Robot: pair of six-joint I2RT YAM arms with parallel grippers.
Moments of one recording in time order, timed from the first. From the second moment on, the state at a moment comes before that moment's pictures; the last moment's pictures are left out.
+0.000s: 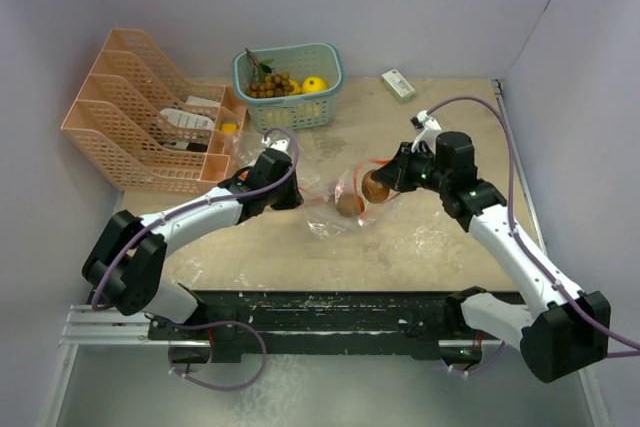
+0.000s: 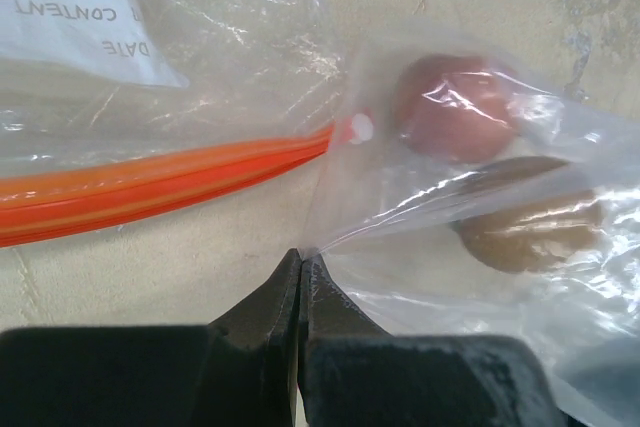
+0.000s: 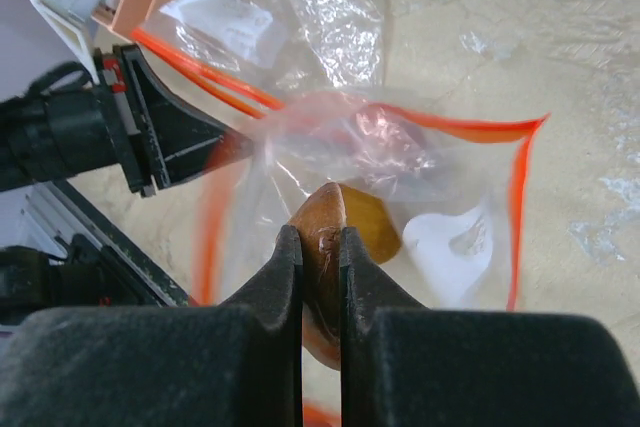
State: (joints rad) left arm -0.64 1.47 0.87 -0.18 -0.04 -0.67; right arm 0.33 1.09 0.86 -0.27 -0.39 0.40
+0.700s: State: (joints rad) left arm -0.63 1.49 0.87 -0.18 -0.03 -0.67; right arm 0.29 1.38 1.26 -0.09 -0.37 0.45
